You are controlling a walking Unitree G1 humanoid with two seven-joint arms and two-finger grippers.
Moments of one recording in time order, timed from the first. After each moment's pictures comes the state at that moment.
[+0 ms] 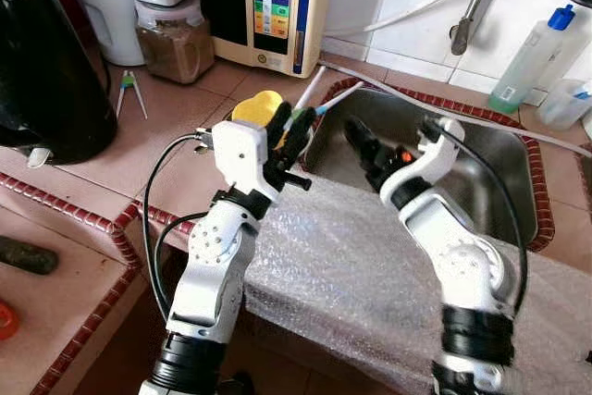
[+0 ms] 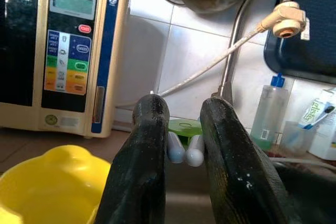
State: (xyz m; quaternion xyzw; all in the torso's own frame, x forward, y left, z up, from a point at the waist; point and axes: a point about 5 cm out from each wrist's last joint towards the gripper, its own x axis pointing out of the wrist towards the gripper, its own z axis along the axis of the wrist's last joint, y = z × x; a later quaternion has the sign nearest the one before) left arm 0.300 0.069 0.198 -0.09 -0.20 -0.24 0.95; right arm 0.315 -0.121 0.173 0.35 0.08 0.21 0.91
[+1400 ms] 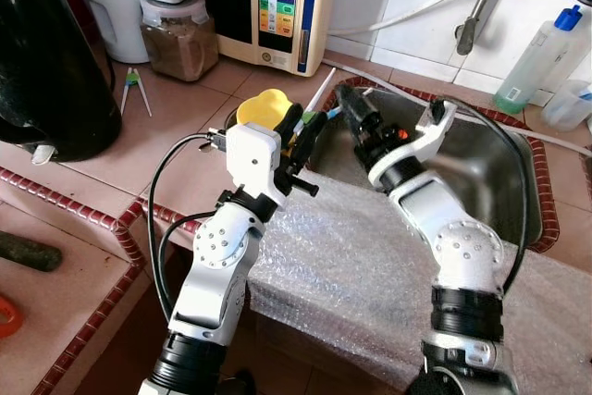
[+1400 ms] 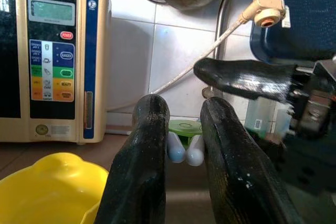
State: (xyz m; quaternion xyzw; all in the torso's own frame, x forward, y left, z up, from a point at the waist) left arm 0.295 0.058 0.198 -0.05 -0.21 -0.27 0.94; right arm 0.344 -0.100 0.219 0.50 -0.01 0.25 0.83
